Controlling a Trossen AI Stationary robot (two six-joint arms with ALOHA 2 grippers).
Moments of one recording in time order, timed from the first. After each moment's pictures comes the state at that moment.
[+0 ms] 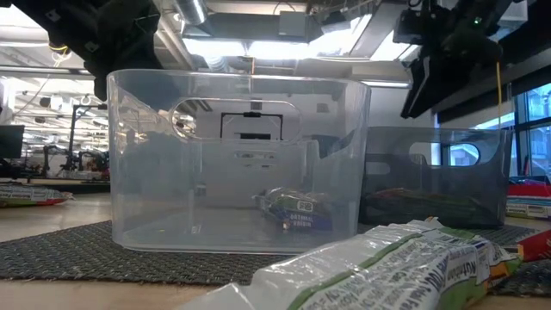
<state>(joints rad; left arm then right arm) -0.42 1.14 0.59 -0.25 -0.74 -0.82 0.11 1.16 0.84 -0.73 0.31 0.12</state>
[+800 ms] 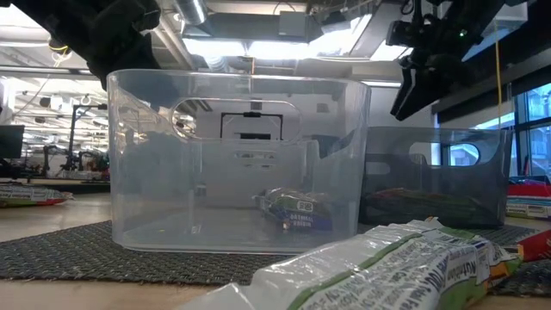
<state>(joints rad) -0.42 1.14 0.59 -0.25 -0.77 -0.66 0.04 1.16 0.84 -0.71 0.47 -0.03</state>
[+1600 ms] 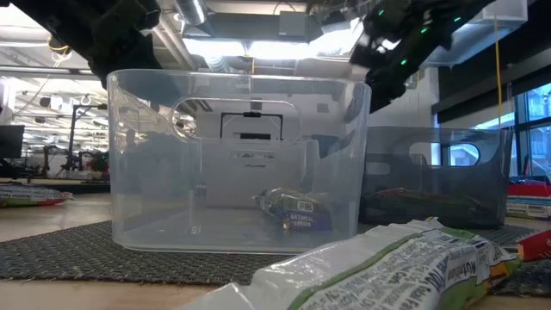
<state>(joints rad) -0.42 1.14 0.59 -0.25 -0.80 -0.66 -0.46 1.31 0.92 -0.38 -0.02 -0.40</state>
